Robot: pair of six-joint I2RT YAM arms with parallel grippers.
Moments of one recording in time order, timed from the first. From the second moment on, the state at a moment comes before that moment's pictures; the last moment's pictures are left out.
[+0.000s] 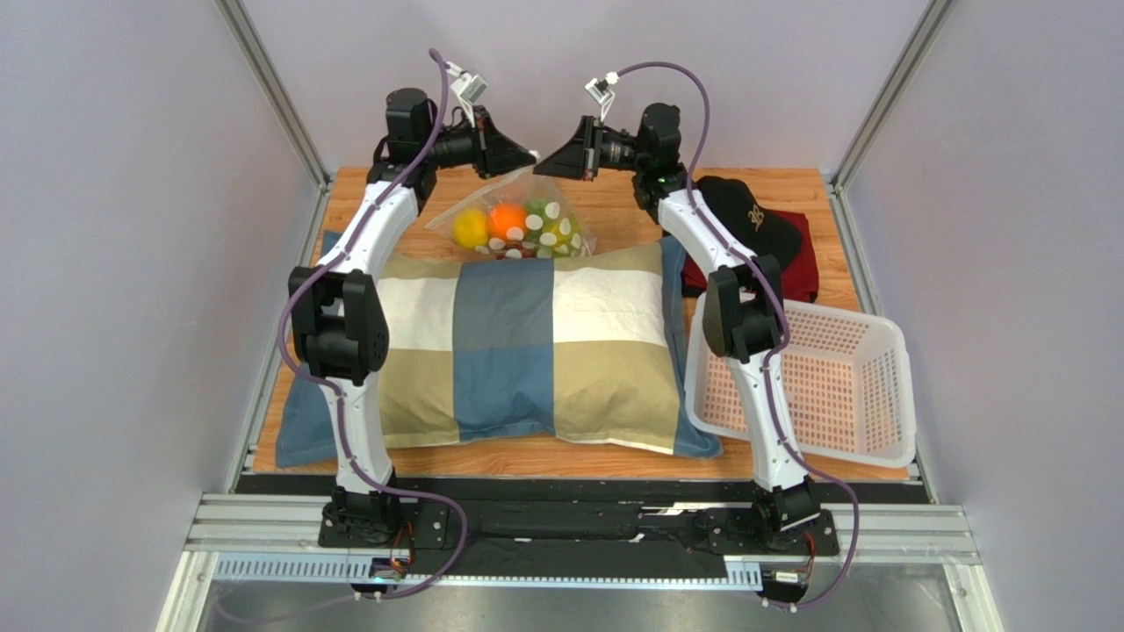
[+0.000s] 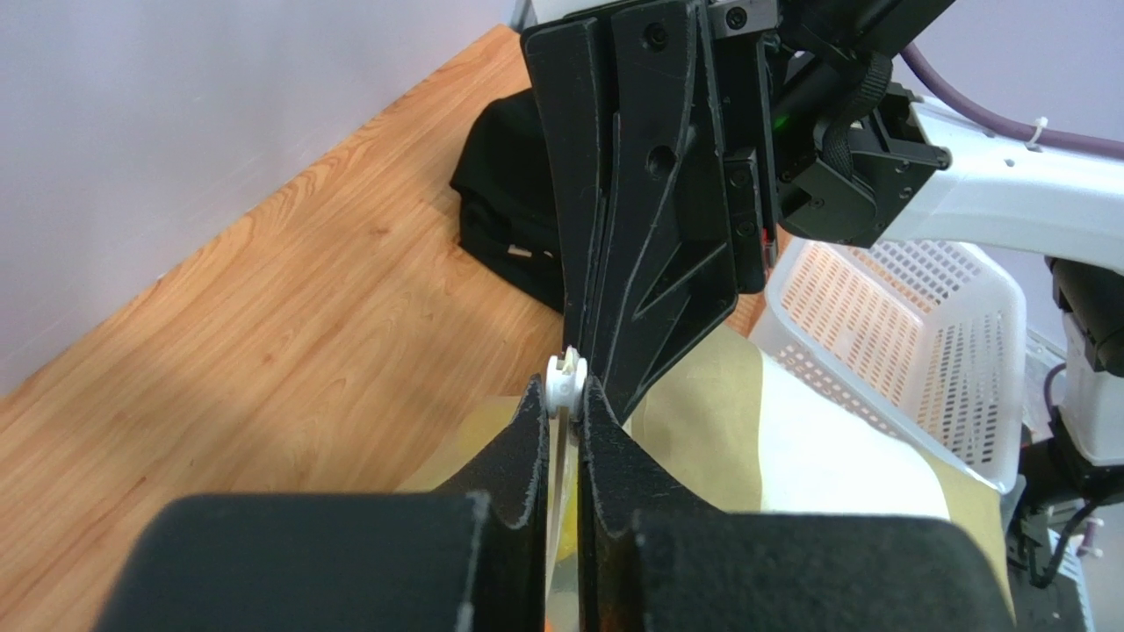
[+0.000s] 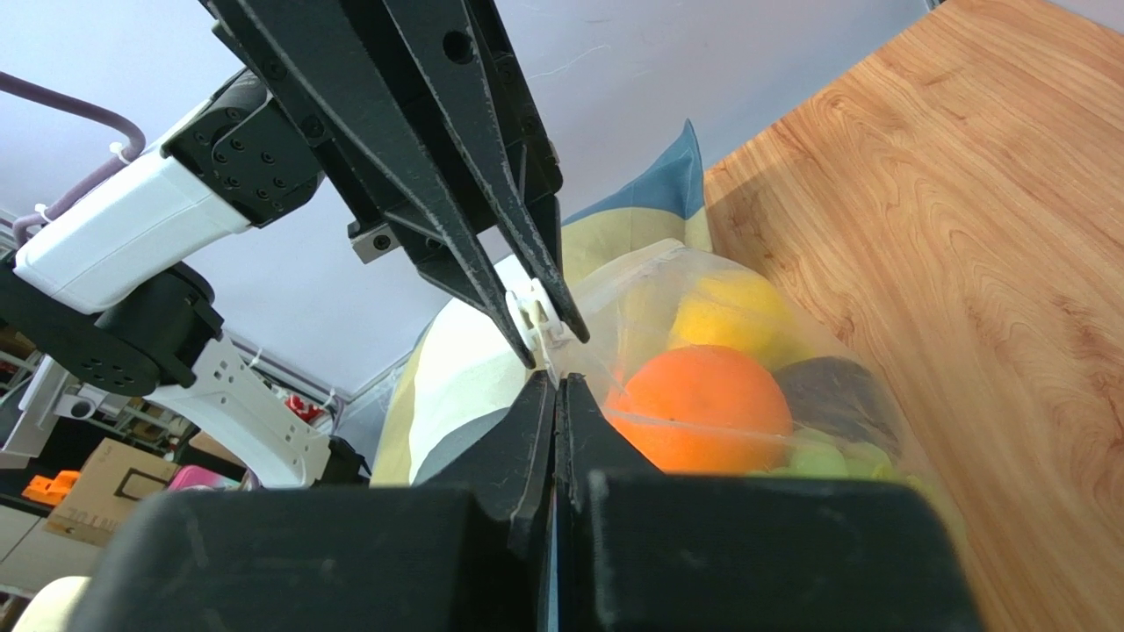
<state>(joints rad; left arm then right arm) -0.15 2.07 1.90 0.04 1.06 -0.23 0.34 2.50 2.32 0.43 -1.13 0.92</state>
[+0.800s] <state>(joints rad) -0.12 2.02 1.77 -0.10 0.92 -0.11 0.35 2.48 2.17 0.49 -0.87 1.09</state>
